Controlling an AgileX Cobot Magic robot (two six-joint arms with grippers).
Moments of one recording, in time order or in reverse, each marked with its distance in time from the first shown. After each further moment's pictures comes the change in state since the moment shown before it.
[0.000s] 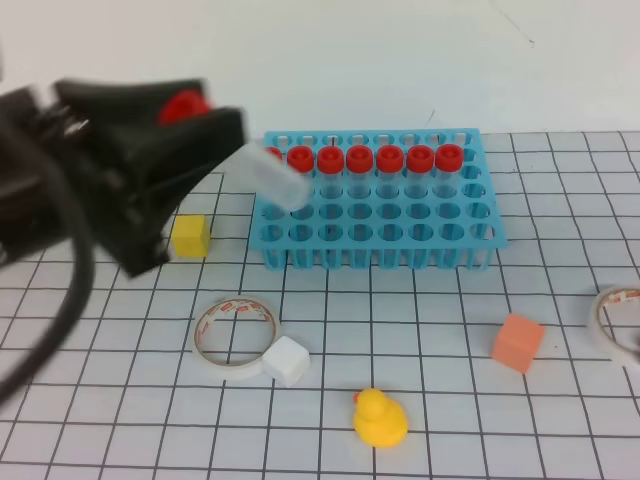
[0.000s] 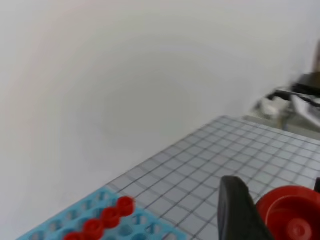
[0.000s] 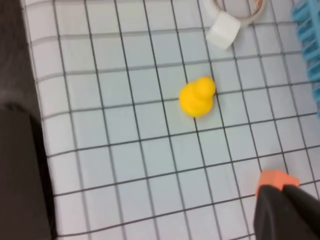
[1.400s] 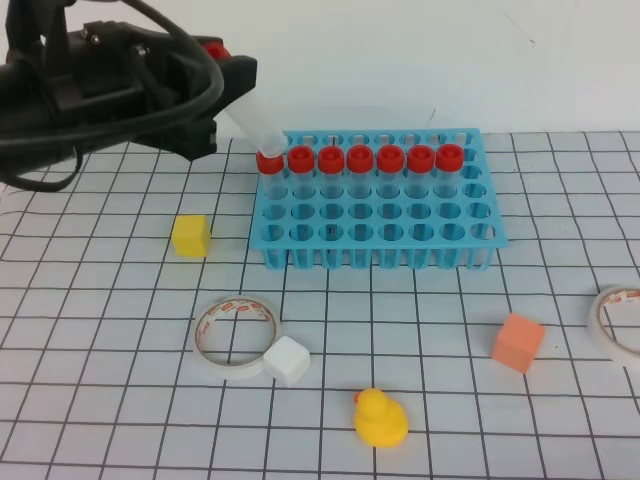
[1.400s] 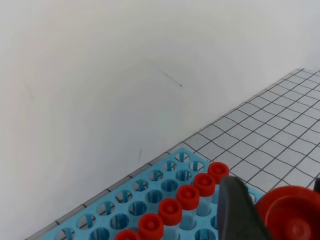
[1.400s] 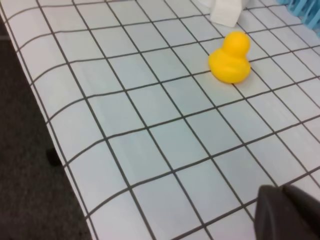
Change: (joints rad) left arm -0.001 0.351 -0.278 0.144 -0.093 -0.041; right arm 0.000 -0.788 1.064 0.095 -0.640 0.131
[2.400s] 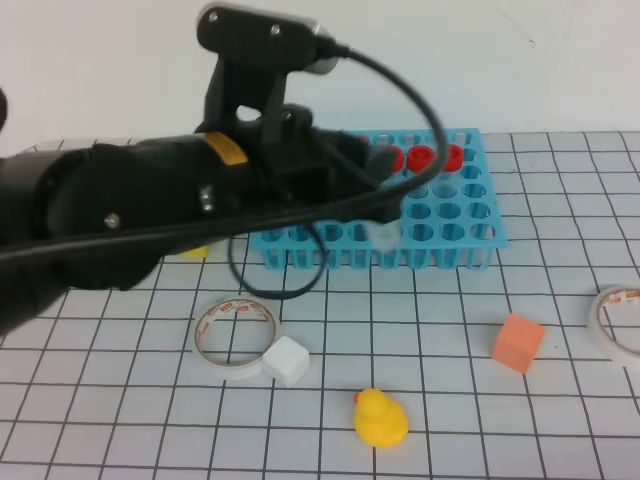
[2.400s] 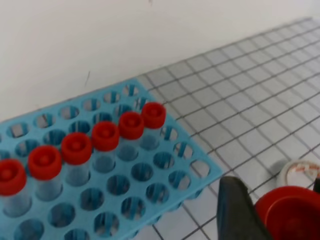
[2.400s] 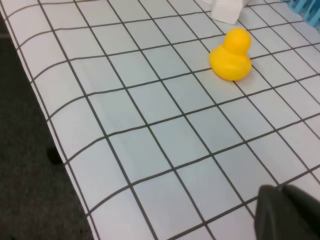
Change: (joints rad) left arm -0.470 0.060 -0.021 1.078 -0.390 -1.273; right arm 0.000 0.000 0.002 0.000 0.014 0.000
